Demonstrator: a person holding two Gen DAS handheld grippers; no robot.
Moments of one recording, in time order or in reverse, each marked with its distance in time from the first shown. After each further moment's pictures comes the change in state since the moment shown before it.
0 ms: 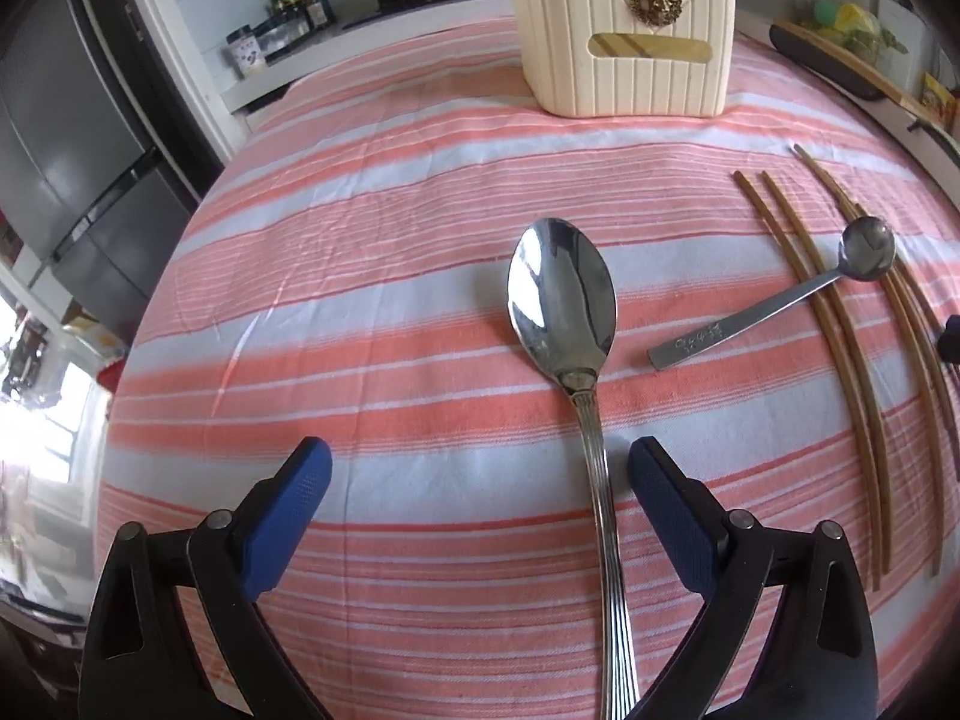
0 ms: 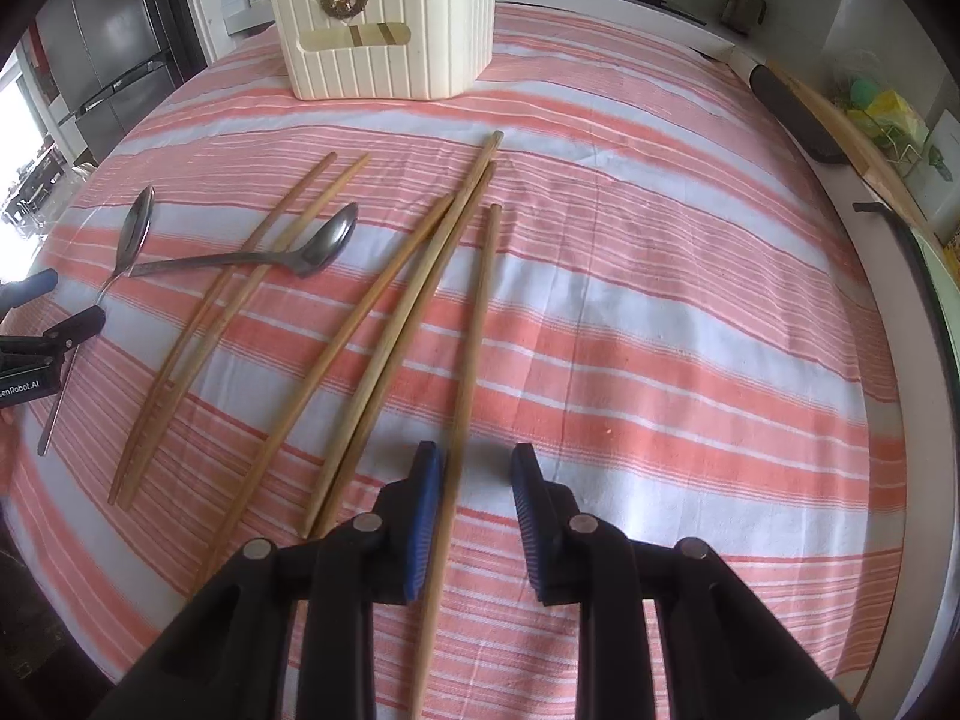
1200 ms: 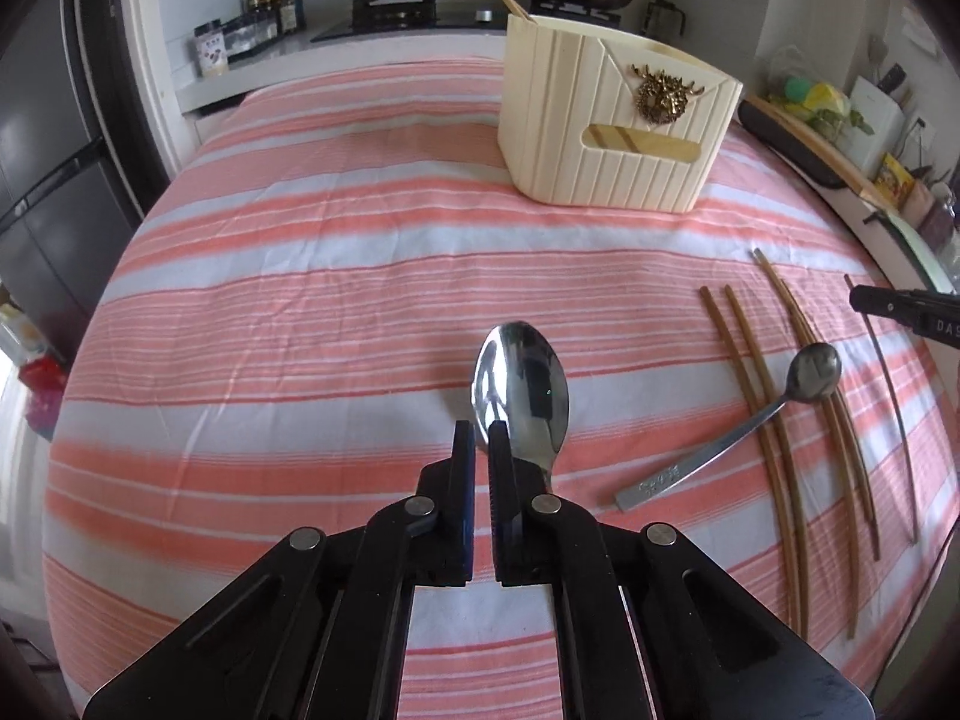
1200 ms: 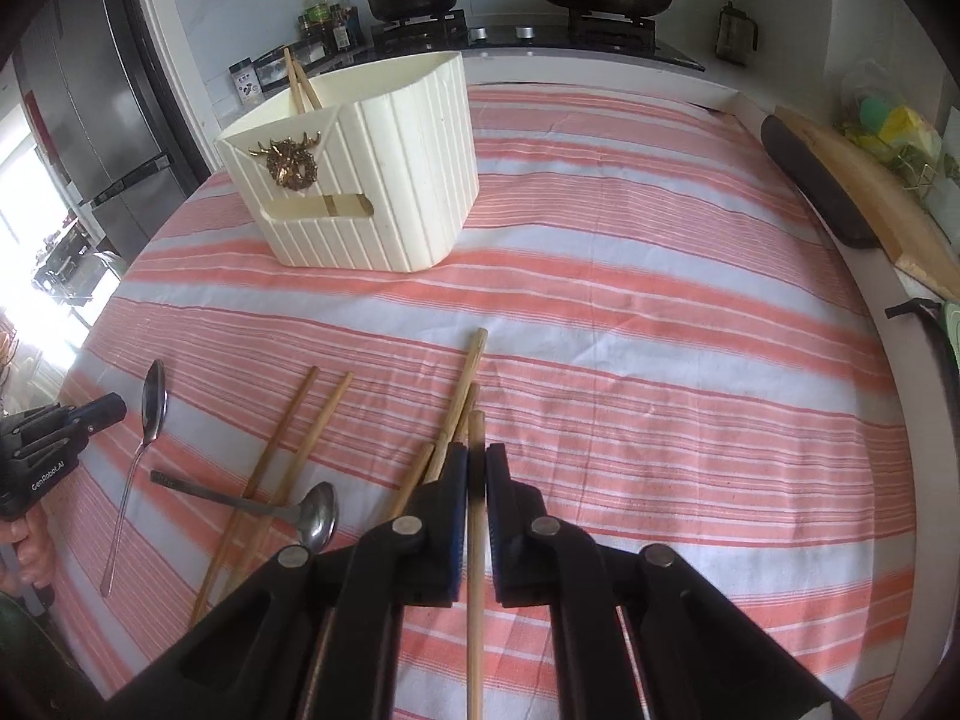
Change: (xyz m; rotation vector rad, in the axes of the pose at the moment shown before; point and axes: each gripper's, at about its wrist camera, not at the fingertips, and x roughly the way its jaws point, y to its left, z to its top) left arm 0.002 0.030 0.037 -0.082 -0.061 -0.225; right arm -0.004 -0.028 0.086 0.089 -0.152 0.101
